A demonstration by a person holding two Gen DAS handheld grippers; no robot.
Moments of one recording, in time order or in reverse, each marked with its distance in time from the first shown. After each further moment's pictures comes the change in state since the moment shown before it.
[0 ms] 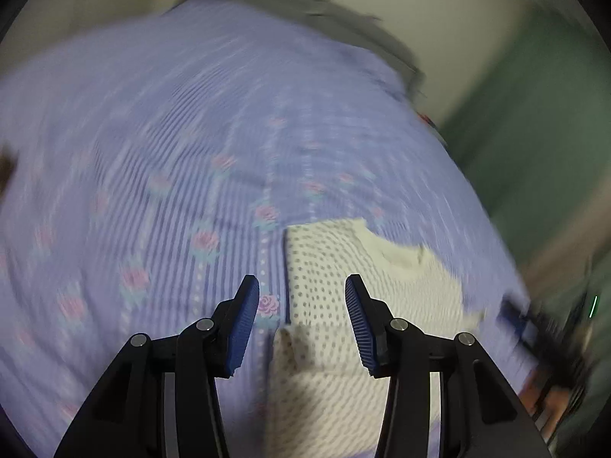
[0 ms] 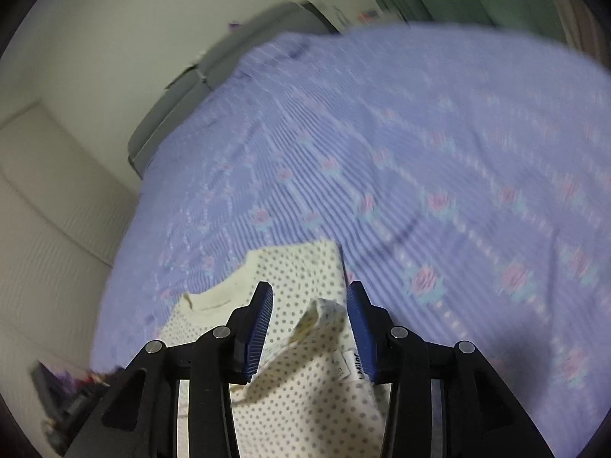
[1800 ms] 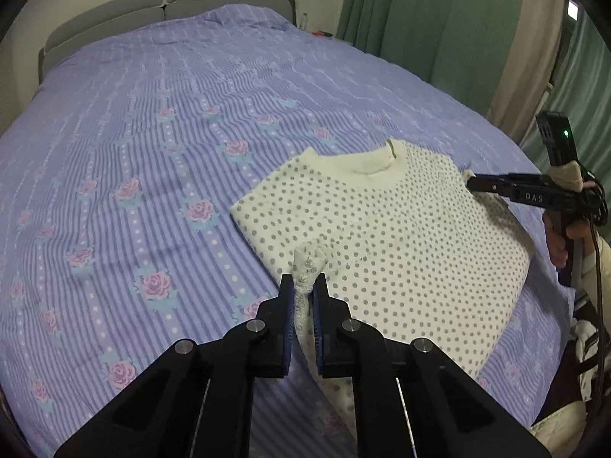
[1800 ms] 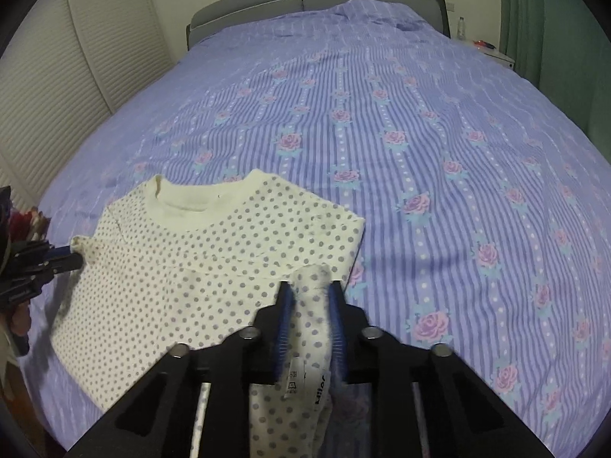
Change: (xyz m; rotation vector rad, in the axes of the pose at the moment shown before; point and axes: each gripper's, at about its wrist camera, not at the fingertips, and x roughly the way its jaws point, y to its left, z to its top) left arm 0.052 -0.010 0.000 0.492 0.167 -0.092; right arm 0.057 0.017 -0.006 -0.518 0.210 -0.036
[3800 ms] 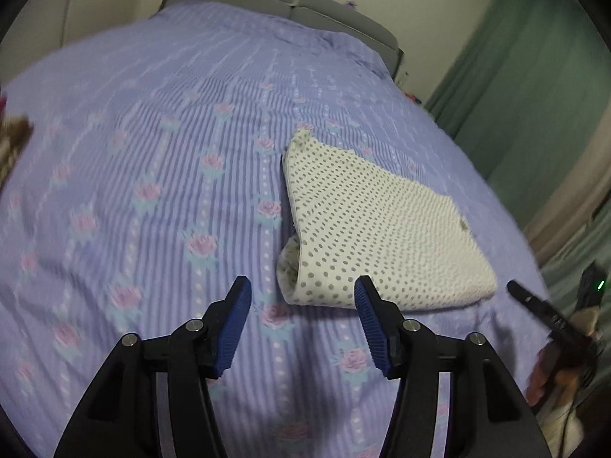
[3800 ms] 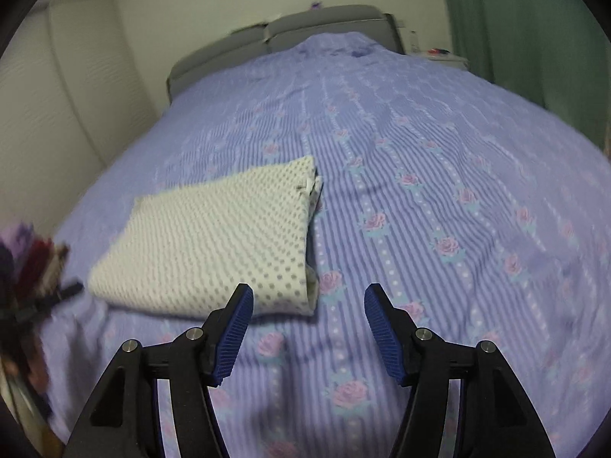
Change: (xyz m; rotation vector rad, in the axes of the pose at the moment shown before) left arm -0.057 -0.019 -0.084 -0.521 -0.157 0.073; right arm -0.088 -0.011 -0.086 0.192 -0.180 -0.018
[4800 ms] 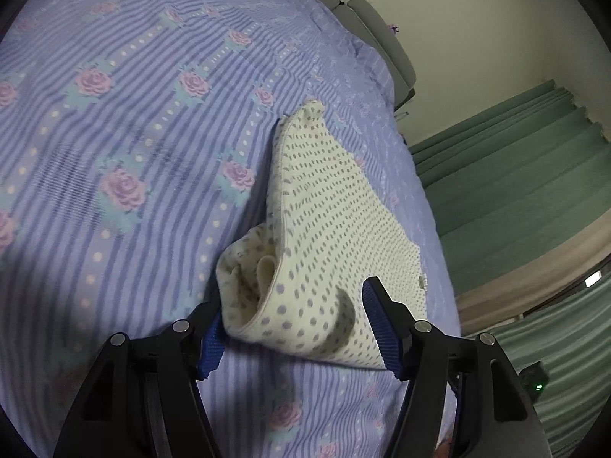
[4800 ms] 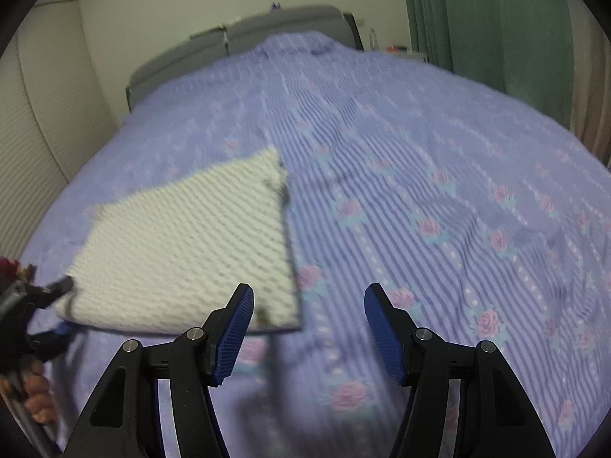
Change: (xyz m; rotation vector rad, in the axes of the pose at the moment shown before) left arm 0.060 0.016 -0.006 -0.356 0.023 -0.270; right arm 0.007 0.019 -0.014 0.027 -0.014 -0.149
